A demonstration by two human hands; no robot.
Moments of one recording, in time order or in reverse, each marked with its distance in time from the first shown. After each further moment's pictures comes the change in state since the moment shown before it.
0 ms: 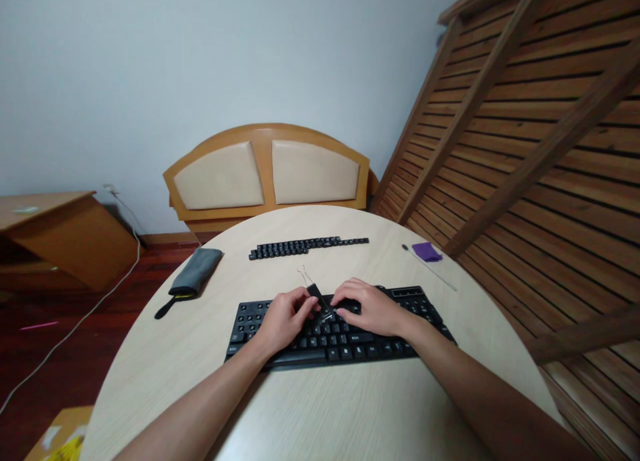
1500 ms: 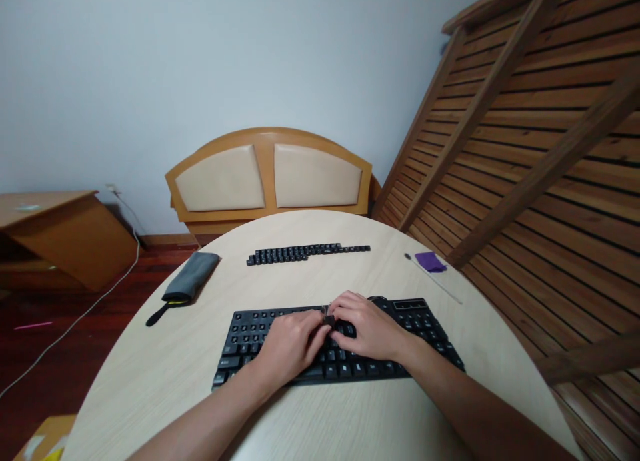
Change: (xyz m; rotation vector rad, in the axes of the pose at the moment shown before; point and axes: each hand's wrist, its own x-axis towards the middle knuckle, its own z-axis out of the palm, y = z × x) left_hand -0.009 0.013 0.013 0.561 -0.070 0.269; right_hand -0.001 -0.003 0.012 -0.090 -0.002 -0.087
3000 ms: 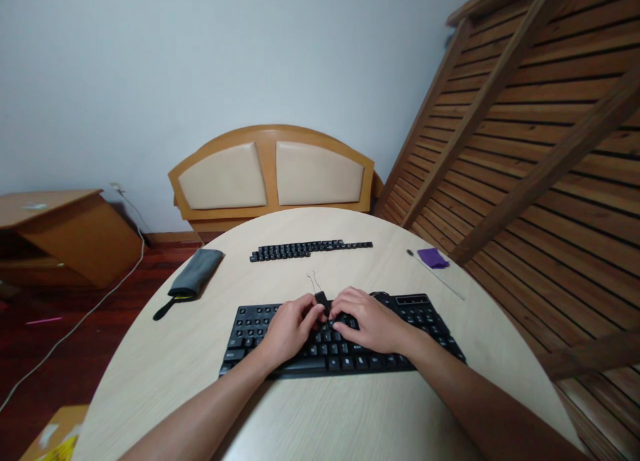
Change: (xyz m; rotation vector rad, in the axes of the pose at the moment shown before) left_hand 0.008 -0.010 0.001 -0.448 0.048 -0.253; right_hand 0.000 0.001 -0.005 0.067 -0.060 0.002
